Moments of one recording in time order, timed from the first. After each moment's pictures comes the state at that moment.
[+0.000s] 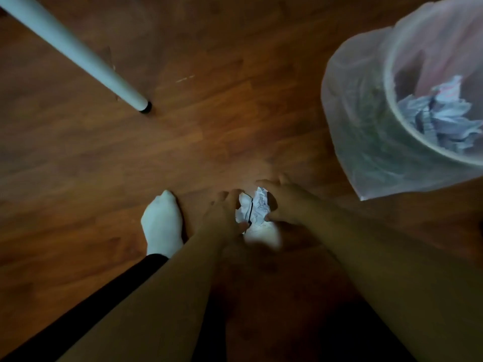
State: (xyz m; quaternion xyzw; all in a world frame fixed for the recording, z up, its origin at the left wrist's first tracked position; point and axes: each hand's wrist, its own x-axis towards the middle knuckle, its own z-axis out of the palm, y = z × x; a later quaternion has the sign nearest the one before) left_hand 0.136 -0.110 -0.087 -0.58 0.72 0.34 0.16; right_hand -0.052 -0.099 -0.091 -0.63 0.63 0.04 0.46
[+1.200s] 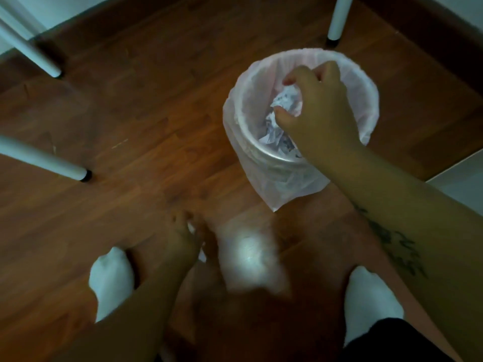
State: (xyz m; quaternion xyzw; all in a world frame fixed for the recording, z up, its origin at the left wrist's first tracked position) left_hand 0.059 -0.101 -0.053 -0.63 0.75 0.20 0.04; right_hand -0.222 -0.091 0.059 -0.50 0.81 -0.30 0.03
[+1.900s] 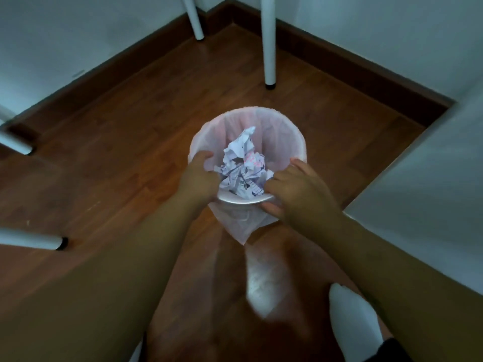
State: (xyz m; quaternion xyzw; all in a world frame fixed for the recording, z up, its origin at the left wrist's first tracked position) left_hand -0.127 -0.158 0.052 -0.53 0.74 0.40 -0.07; right_hand -0.255 -0.002 0.026 -0.63 0.76 -0.16 -0.04
